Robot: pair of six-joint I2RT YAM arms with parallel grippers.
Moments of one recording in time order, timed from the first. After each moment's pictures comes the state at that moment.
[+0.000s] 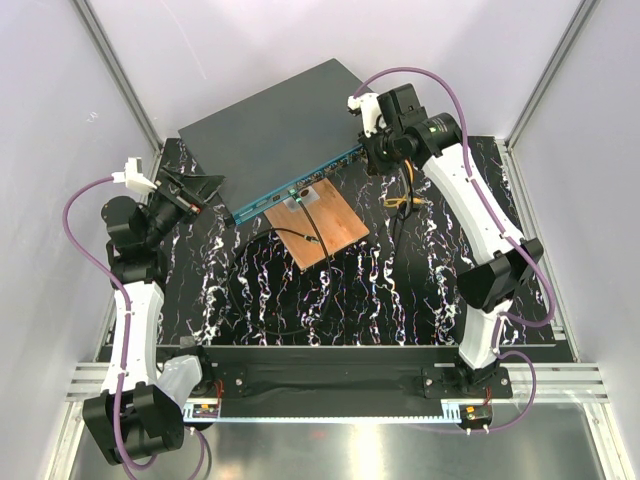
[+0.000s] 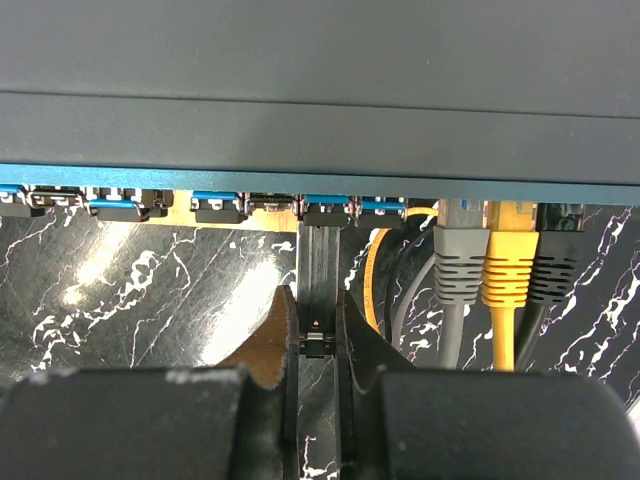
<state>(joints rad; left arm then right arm) 0.23 0.93 0.79 0.13 0.70 -1.00 0.49 1.90 2.21 -1.12 -0.03 -0.17</state>
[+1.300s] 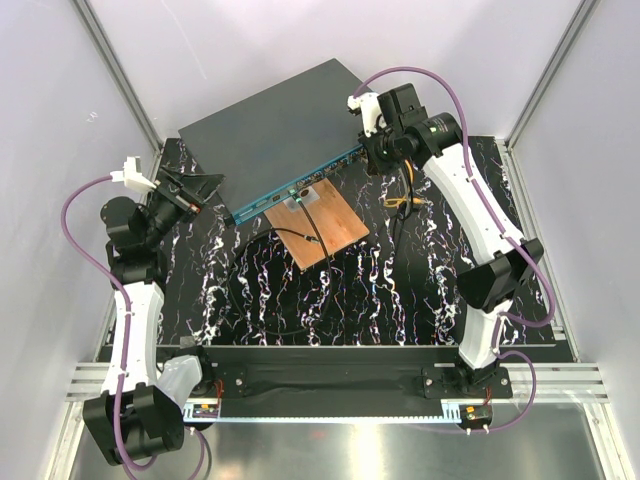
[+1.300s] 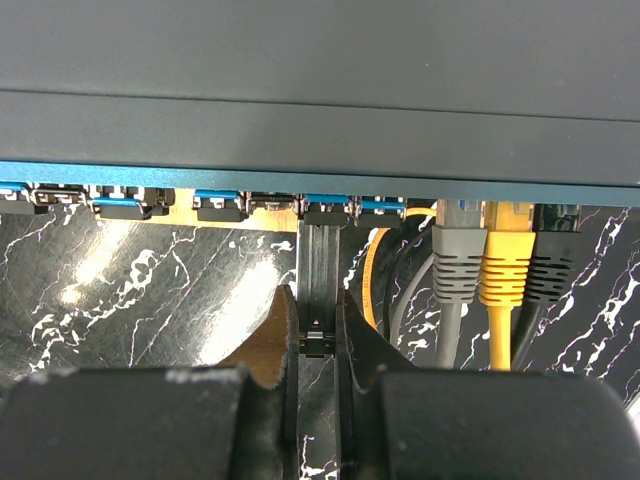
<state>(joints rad) 0.23 0.93 0.79 0.16 0.70 -1.00 0.49 1.90 2.22 -1.13 -0.04 -0.17</state>
